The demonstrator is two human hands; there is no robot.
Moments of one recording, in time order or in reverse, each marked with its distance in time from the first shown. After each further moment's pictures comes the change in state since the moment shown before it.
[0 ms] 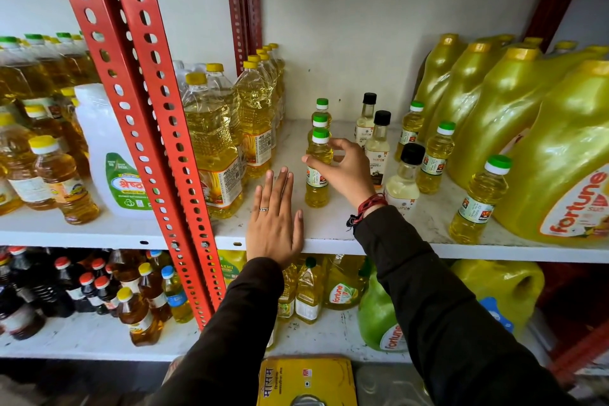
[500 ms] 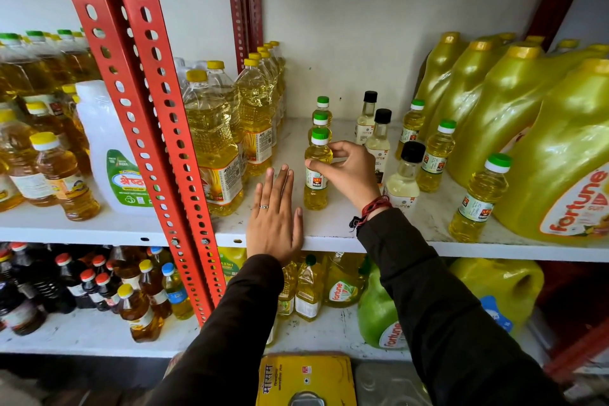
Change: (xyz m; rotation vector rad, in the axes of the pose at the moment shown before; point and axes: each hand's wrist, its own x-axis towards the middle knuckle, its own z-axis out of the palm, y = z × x) left_hand 0.000 0.002 -0.003 -0.001 -0.006 -0.003; right_hand -0.012 -0.004 -0.009 0.040 0.006 -0.039
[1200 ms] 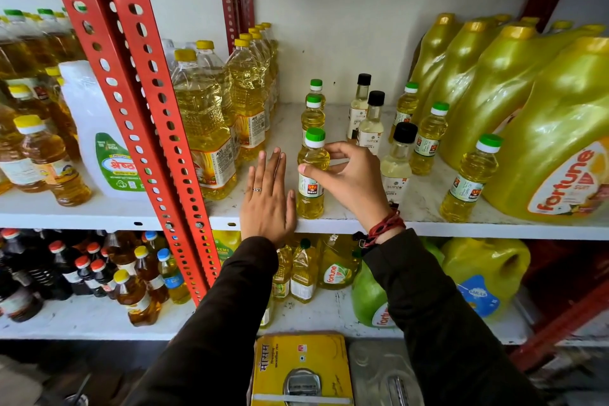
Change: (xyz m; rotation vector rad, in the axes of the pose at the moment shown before) left_hand -0.001 -0.003 0.007 -0.001 0.017 0.000; right_hand -0.056 -0.012 -0.022 -0.074 -0.012 -0.038
